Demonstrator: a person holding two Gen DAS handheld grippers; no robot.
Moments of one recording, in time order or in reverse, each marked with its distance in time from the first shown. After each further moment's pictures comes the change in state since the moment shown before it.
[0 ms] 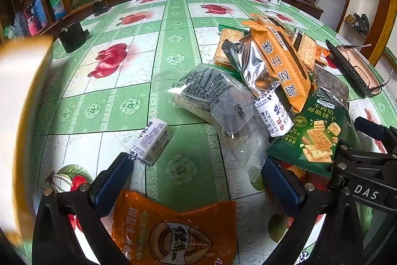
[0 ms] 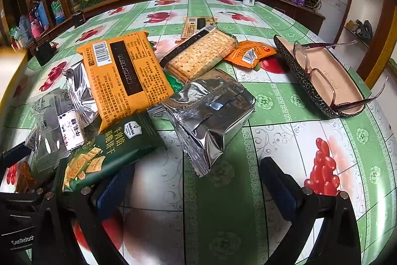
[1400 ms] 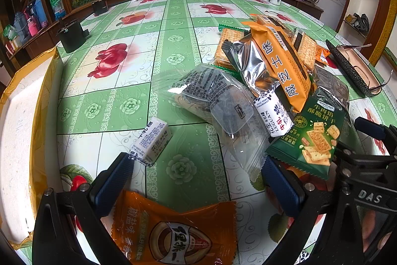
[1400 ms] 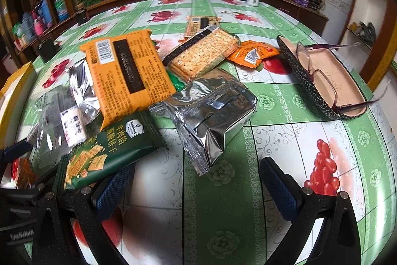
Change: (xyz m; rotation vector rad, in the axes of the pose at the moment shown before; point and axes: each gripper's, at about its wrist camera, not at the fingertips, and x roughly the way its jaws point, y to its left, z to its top) left arm 0.000 0.000 0.000 -0.001 0.000 -0.002; right arm -0.003 0.000 -0.002 -0.033 0.010 0.026
